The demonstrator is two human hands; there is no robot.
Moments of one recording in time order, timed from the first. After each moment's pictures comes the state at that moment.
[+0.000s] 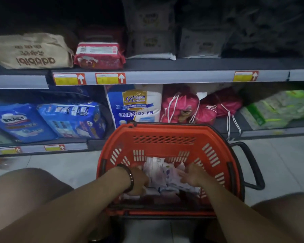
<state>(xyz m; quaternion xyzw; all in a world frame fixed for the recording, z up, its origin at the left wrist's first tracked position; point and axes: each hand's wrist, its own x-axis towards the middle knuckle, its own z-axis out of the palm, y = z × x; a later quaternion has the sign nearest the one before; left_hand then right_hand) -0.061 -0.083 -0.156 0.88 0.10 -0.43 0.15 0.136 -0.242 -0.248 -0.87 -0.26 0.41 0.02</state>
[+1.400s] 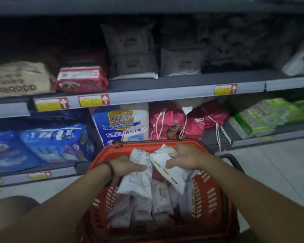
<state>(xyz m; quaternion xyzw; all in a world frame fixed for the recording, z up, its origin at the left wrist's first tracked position) -0.016 -0.018 -0.159 0.66 0.39 -0.14 0.63 0.179 -0.196 -0.117 -0.85 -0.36 0.37 0.12</state>
